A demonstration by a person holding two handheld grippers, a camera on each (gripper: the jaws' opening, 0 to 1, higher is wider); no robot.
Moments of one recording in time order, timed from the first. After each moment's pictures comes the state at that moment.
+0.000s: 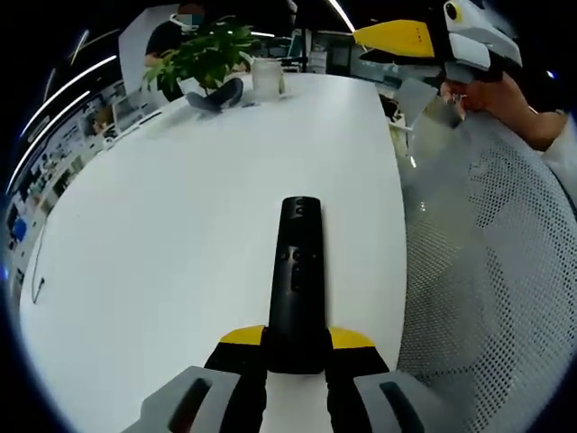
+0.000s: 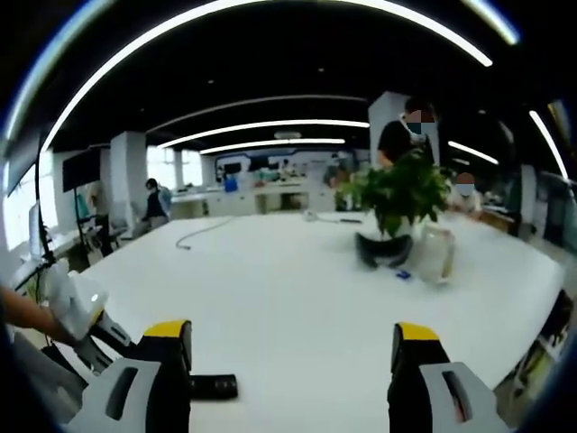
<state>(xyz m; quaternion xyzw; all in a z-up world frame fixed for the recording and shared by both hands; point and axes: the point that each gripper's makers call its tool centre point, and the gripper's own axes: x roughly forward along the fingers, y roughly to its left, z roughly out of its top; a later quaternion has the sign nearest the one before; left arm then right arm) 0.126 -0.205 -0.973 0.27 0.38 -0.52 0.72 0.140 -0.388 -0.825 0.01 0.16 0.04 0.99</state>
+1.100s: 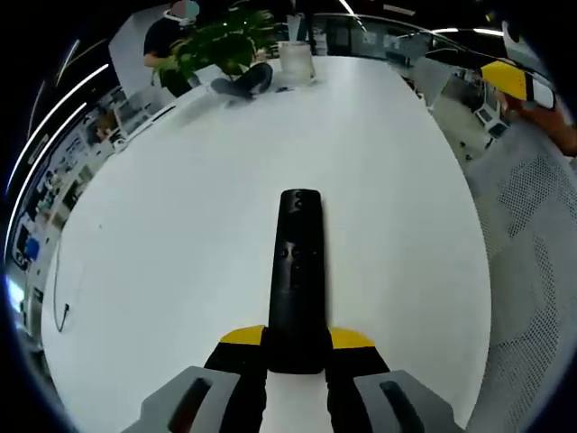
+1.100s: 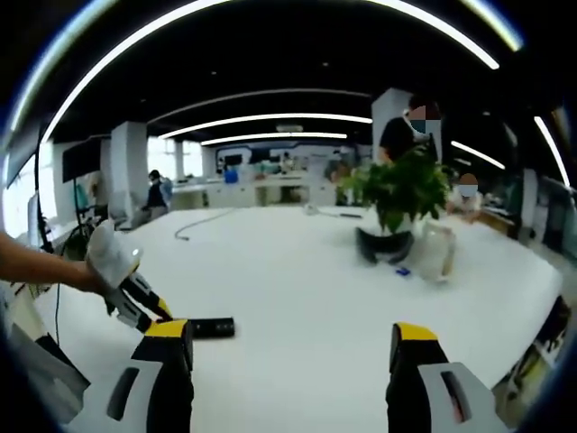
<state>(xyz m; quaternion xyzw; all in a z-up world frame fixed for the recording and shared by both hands) 0.231 -0.181 -0.972 0.33 0.38 -0.49 0.71 0.141 -0.389 -0.832 0.00 0.18 0.04 0.98</state>
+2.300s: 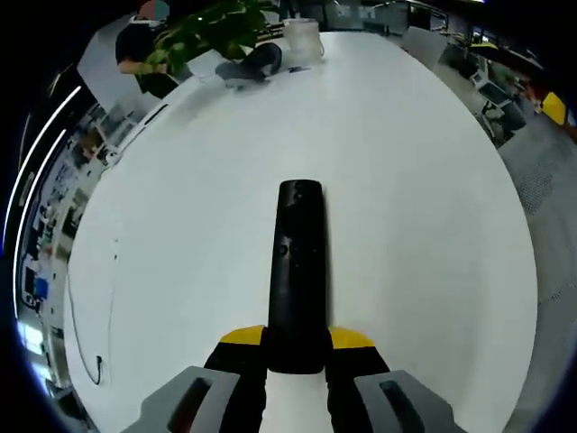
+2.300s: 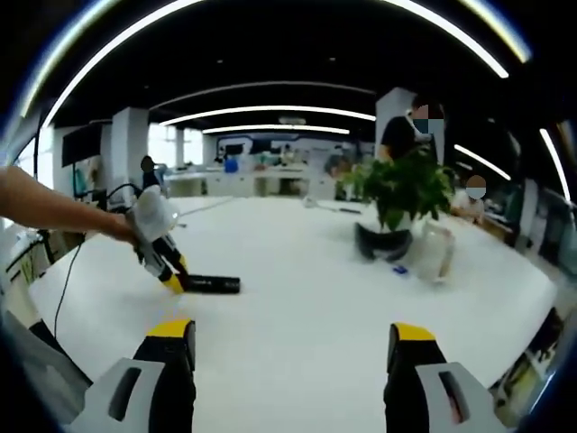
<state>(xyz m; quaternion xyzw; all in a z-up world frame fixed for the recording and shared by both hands) 0.326 -0.172 -0.973 0.42 0.38 -0.49 0.66 0.143 -0.388 -0.841 -0.03 0.20 0.04 0.98</state>
